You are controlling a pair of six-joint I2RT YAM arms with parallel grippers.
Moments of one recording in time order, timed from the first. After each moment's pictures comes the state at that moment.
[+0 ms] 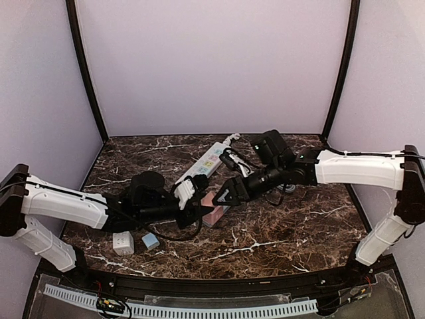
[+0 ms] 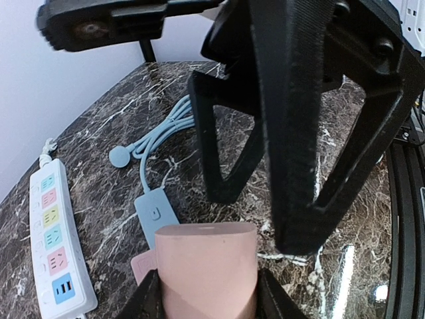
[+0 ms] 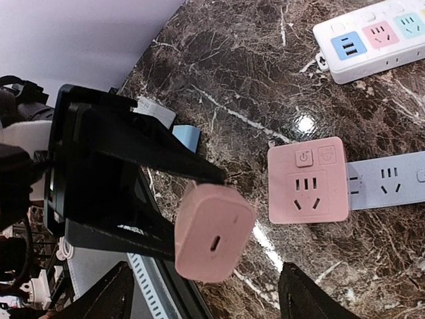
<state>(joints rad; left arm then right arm) -1.04 1.41 0.66 0.38 0.02 0.17 0.89 1.55 1.12 -0.33 -0.53 0.43</state>
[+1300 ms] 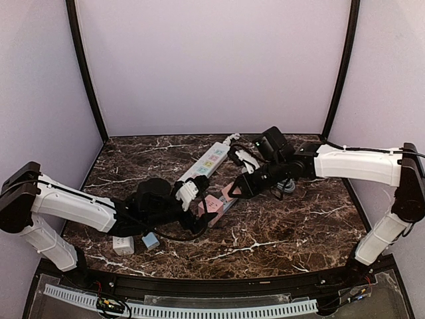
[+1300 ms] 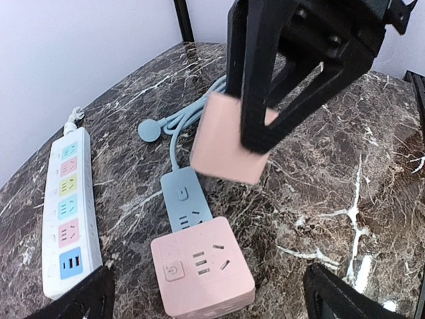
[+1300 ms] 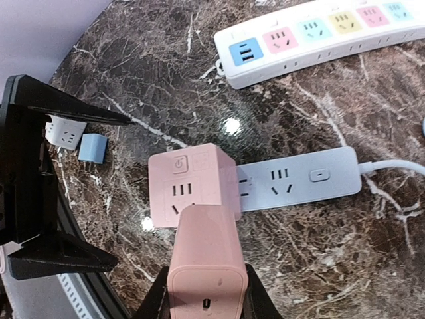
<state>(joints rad) -1.06 1.49 0.65 0.46 -0.14 0.11 0.84 1.58 1.18 -0.45 -0.31 0.27</state>
